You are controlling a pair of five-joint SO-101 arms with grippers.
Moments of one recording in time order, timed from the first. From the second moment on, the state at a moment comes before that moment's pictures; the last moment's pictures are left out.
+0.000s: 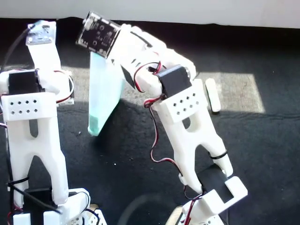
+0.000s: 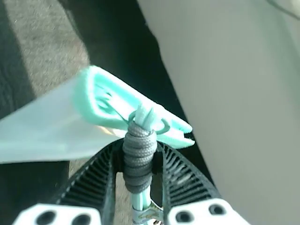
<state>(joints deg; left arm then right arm) -13.3 -16.7 -5.1 94.7 4.7 -35.8 2.7 -33.1 70.2 43.0</state>
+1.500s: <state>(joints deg) -1.5 -13.3 -25.3 100.4 37.4 -33.6 9.4 -34.9 74.2 43.7</state>
